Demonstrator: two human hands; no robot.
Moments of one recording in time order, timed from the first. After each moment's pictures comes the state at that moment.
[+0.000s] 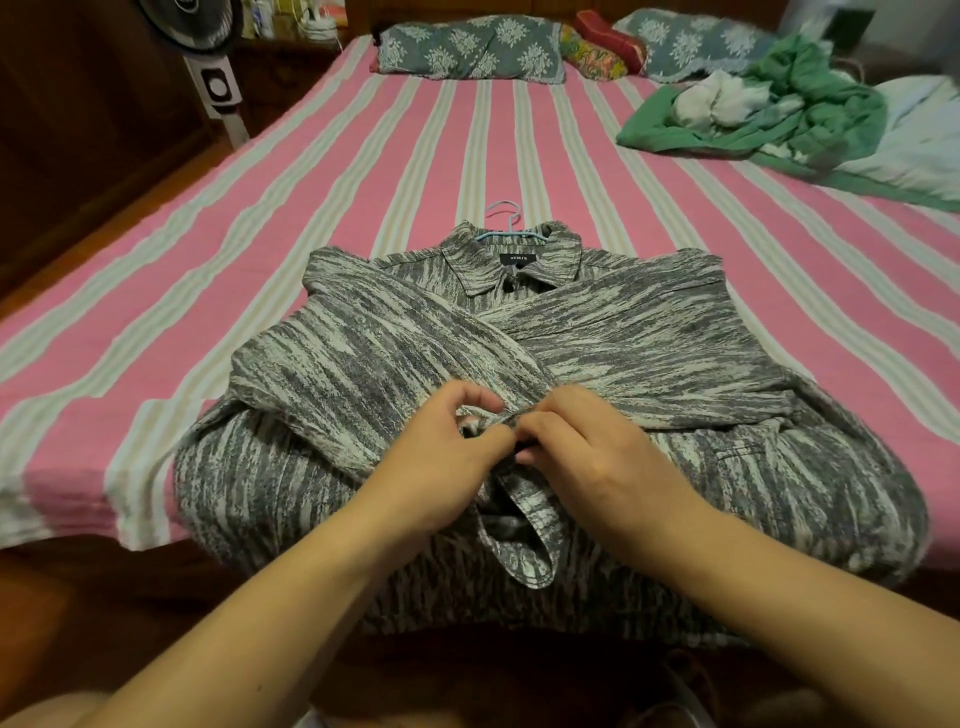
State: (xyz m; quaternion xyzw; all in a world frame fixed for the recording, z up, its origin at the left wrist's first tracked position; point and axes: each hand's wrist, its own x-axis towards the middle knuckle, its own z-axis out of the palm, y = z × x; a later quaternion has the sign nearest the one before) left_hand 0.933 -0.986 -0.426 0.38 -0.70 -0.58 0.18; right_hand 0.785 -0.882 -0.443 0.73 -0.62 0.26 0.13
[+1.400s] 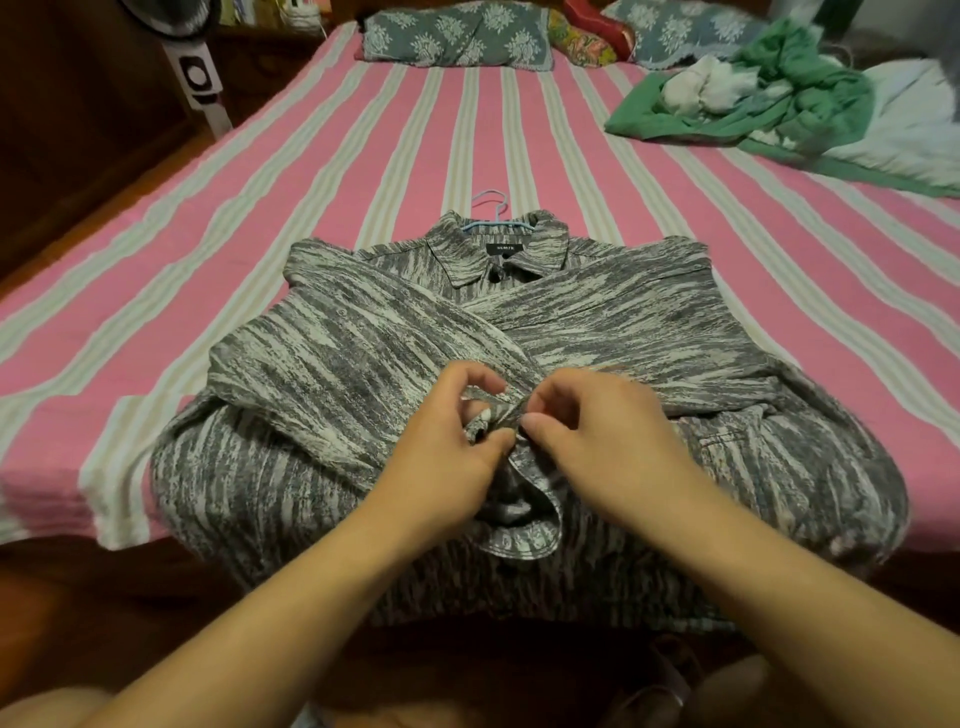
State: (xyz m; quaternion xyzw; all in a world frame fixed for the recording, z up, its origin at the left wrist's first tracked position) left_hand 0.925 -0.973 -0.425 0.32 -0.74 -0.55 0.21; right_hand 0.796 -0.880 -0.401 0.46 -0.83 0.29 -0.12
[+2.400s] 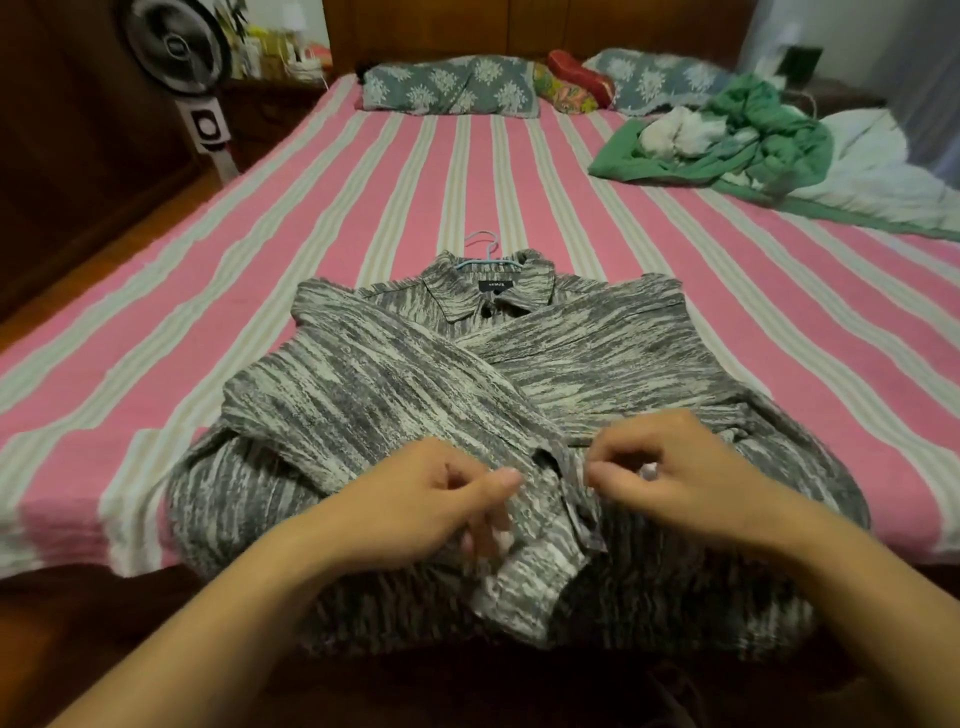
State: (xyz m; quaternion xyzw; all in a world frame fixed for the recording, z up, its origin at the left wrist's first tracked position) left_hand 0.952 -0.984 -0.387 0.20 -0.85 -0.49 -0.02; right_hand 0.745 -0.829 -0.384 0.62 -0.71 0.27 -0.18
